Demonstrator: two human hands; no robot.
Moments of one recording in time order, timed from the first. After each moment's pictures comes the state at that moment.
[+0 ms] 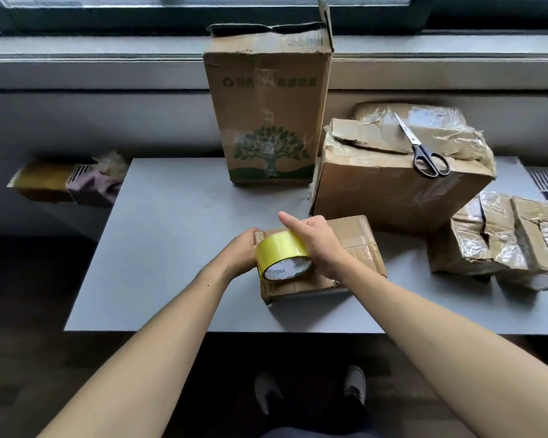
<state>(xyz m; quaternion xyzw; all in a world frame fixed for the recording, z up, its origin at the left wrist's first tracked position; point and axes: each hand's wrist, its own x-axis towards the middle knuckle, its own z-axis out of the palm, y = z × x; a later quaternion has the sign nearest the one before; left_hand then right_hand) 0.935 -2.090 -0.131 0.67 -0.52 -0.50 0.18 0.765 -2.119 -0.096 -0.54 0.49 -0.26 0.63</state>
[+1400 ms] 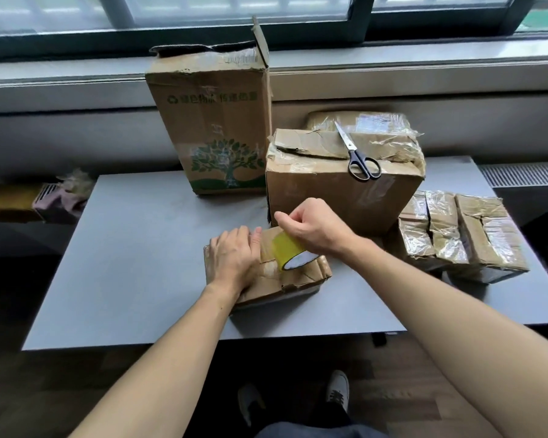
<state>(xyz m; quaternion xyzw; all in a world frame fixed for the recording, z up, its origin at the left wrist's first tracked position) 0.831 -2.097 -0.130 0.79 -0.59 -0.11 0.14 0.662 -2.159 -0.047 -0.79 0.47 -0.16 0.37</state>
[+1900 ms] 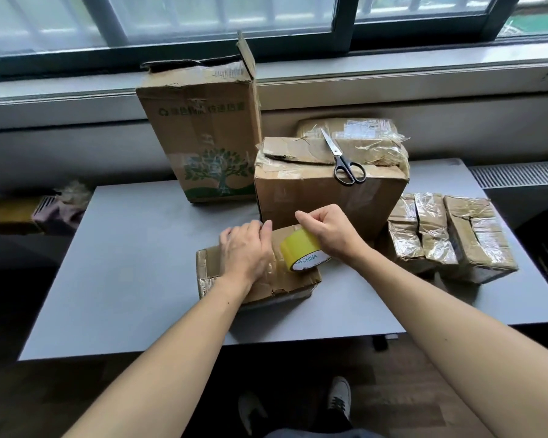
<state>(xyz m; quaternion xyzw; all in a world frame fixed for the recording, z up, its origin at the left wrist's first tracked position) 0.797 -2.118 -0.120 0.77 -0.60 -0.13 0.18 0.622 -2.167 -0.075 -0.67 0.49 -0.28 0.48</state>
